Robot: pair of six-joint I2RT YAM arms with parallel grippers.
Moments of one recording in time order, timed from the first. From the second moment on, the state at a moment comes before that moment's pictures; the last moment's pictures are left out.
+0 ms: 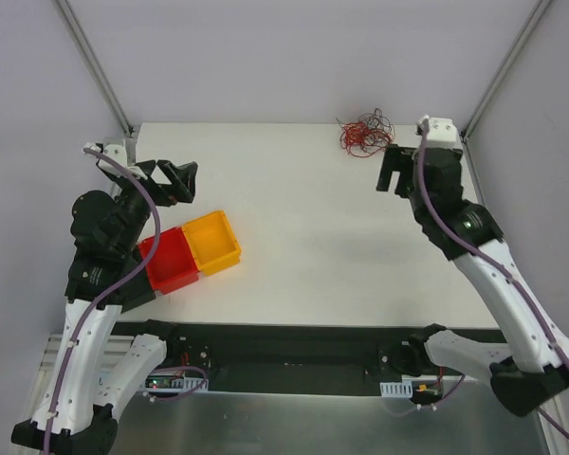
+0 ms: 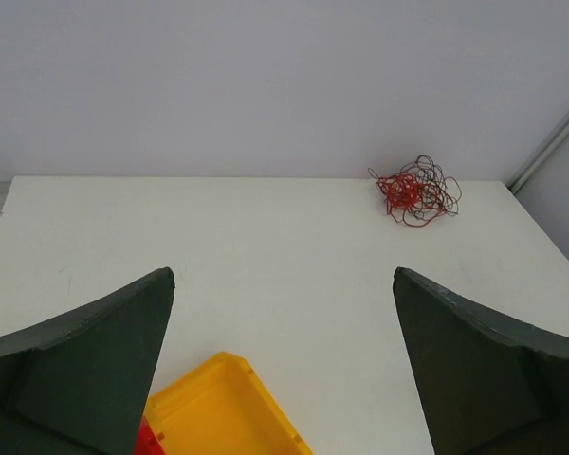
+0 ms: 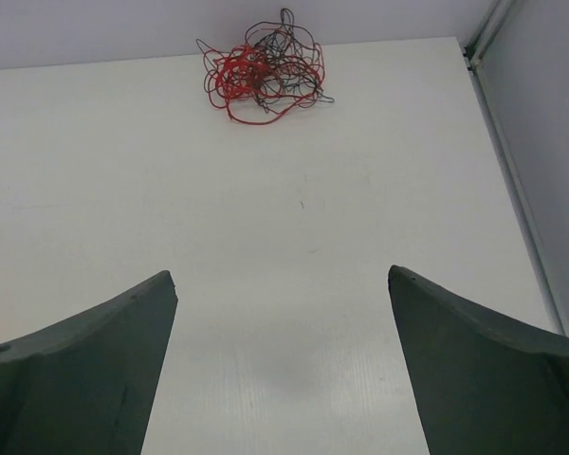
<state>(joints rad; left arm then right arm) -0.18 0.70 1.04 -0.27 0.05 -0.23 0.51 1.01 1.30 -0.68 0.56 0.19</state>
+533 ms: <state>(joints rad) -0.20 0.92 1.01 -0.23 0.26 -0.27 0.08 2.30 1.92 -0.13 -0.05 0.72</state>
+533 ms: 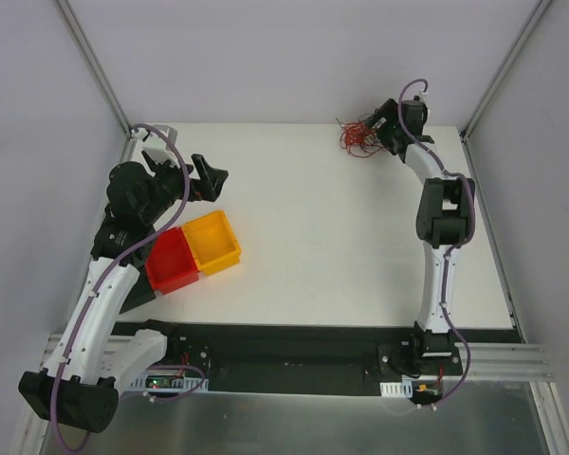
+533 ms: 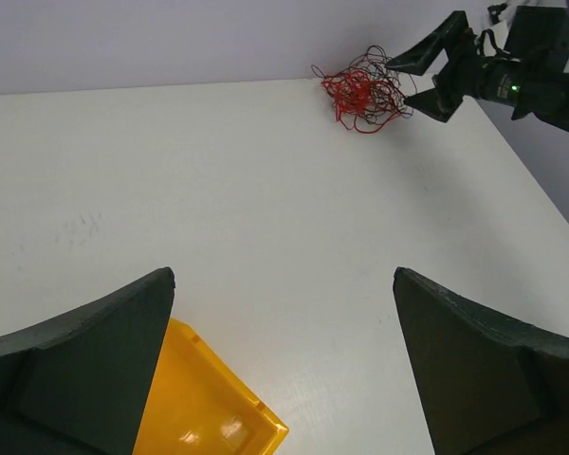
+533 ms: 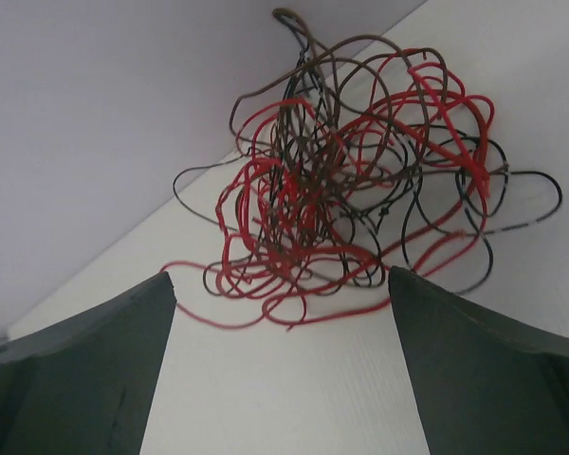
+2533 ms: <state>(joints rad) -0.54 1.72 1.03 -0.32 0.31 -0.63 0.51 1.33 0.61 0.00 -0.42 0.53</state>
